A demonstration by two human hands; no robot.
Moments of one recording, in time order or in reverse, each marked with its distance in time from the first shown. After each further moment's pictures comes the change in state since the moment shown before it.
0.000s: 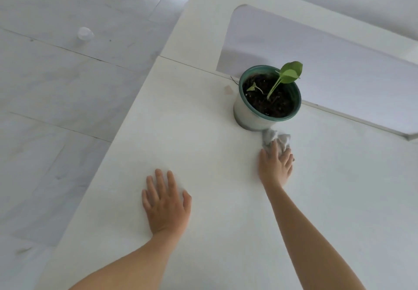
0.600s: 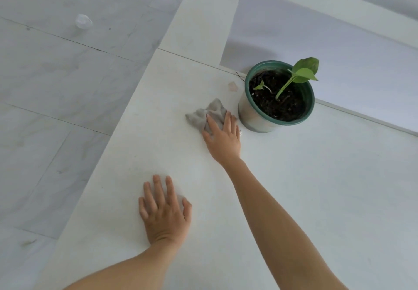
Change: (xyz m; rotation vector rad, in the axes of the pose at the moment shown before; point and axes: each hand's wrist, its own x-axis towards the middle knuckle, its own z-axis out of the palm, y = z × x) left_hand 0.000 0.001 0.005 0.061 0.148 -0.011; right_hand -0.006 -0.111 0.055 -0.253 -0.243 -0.567
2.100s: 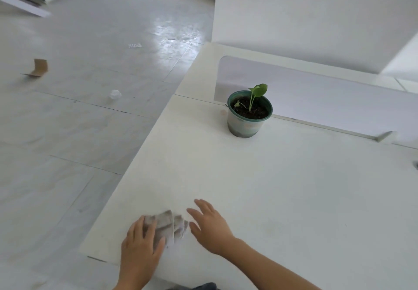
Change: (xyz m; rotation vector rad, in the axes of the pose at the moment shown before) left_hand -0.118 -0.124 -0.044 -0.153 -0.014 0.183; right_hand -0.260 -0.001 0.038 0.006 -0.171 -0.437
